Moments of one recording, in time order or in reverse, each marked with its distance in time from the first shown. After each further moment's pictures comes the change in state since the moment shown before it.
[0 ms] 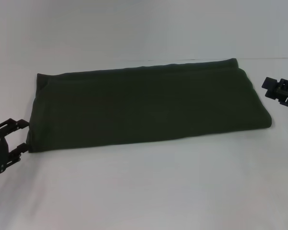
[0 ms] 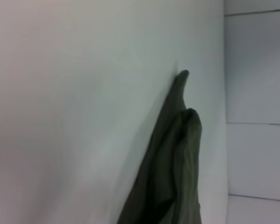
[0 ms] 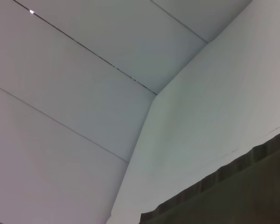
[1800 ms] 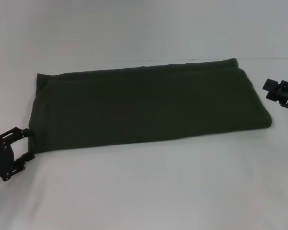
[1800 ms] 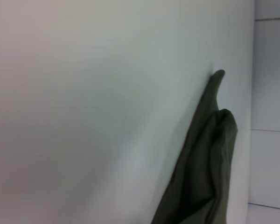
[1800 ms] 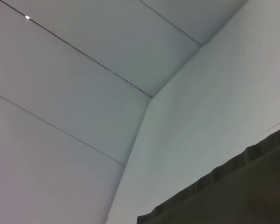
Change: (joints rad) left arm 0.004 -0.008 0.038 -0.029 0.009 -0.067 -0.039; right arm -0.008 0.008 0.010 0.000 -0.003 0.008 -0.001
